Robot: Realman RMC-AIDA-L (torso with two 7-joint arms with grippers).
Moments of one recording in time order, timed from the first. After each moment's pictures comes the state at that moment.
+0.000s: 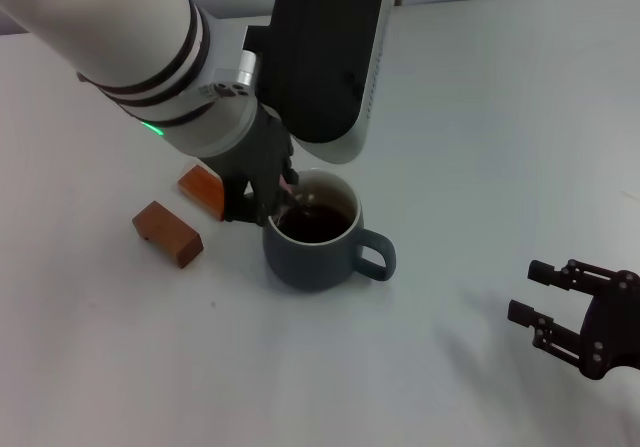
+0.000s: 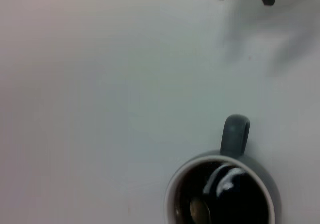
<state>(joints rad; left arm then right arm) -0.77 -2.08 1.73 1.62 2.64 1.68 -2.06 0.28 2.08 -0.08 -0.39 -2.34 -1.70 0.68</state>
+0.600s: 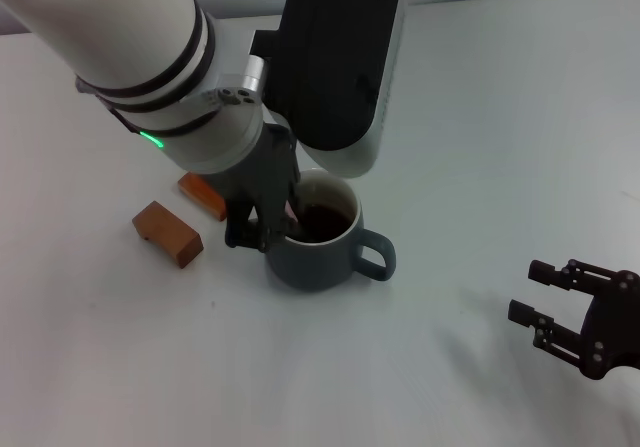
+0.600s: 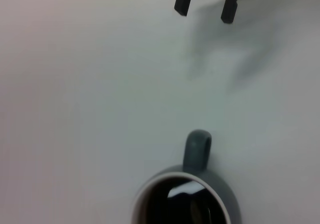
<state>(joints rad) -0.80 -2.08 1.72 1.64 2.57 1.78 -2.10 0.28 2.08 -0.08 -0.39 -2.34 -1.70 0.68</state>
